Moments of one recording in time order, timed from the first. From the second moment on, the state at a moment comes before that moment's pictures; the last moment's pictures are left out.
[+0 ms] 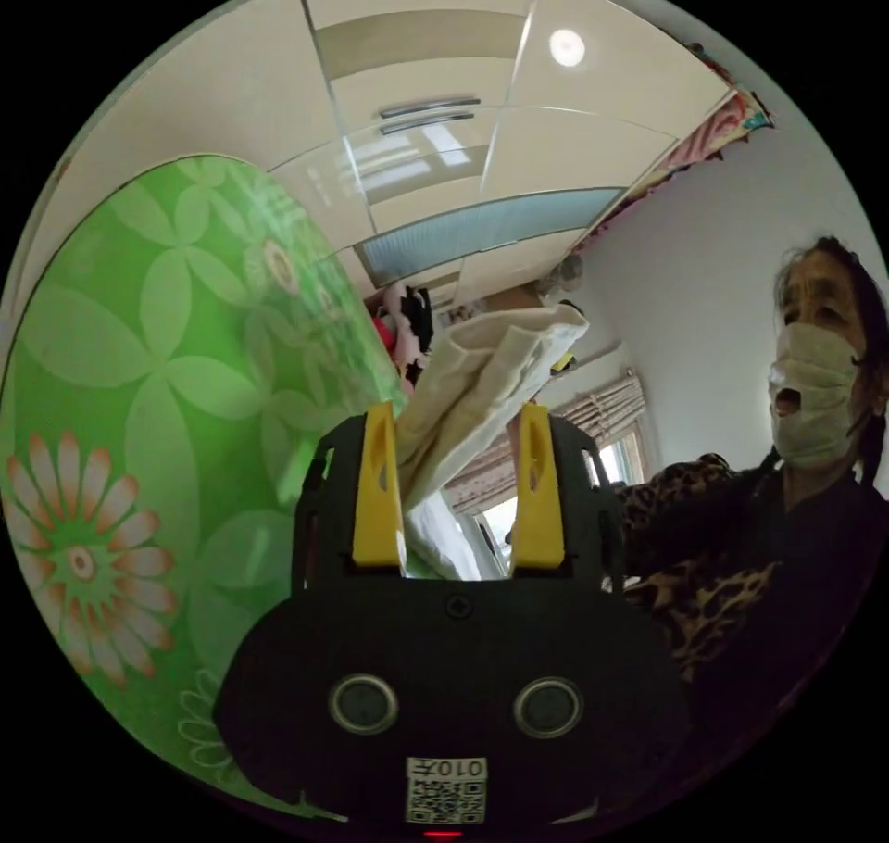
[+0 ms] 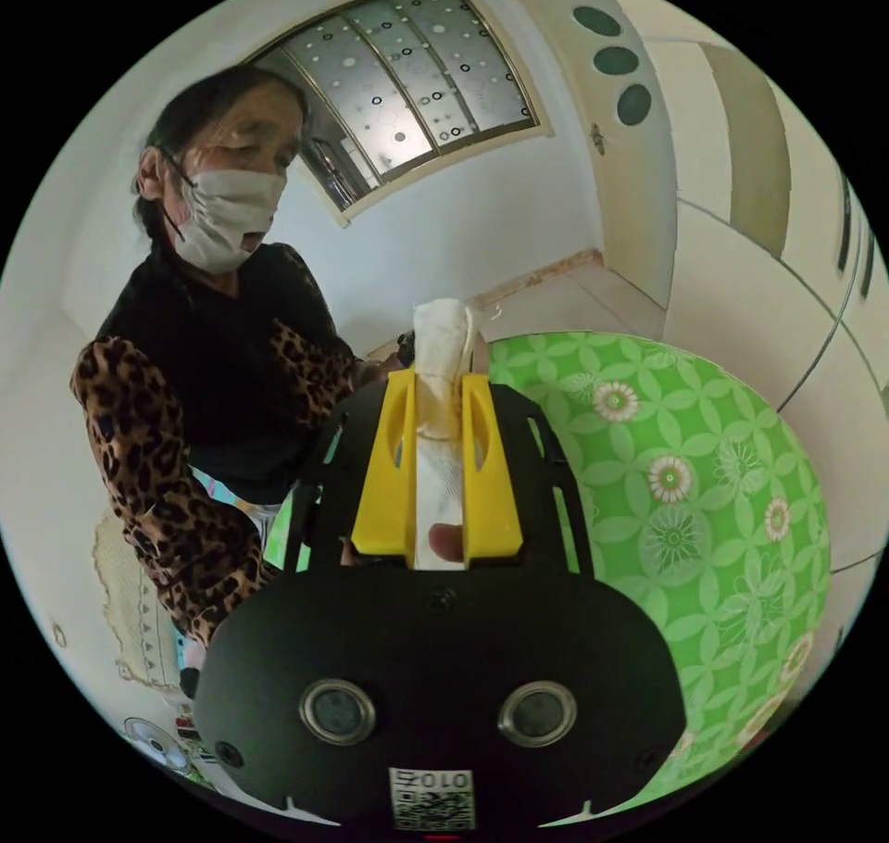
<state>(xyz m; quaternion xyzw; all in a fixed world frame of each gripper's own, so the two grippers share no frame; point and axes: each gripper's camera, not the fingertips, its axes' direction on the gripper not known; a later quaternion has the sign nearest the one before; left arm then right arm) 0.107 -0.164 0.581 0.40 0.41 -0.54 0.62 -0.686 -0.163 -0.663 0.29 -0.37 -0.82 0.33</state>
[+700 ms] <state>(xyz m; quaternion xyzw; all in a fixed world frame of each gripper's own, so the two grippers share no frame) 0.046 -0.147 0.605 0.33 0.41 -0.65 0.55 -0.662 -0.161 -0.623 0.30 -0.39 -0.62 0.61</state>
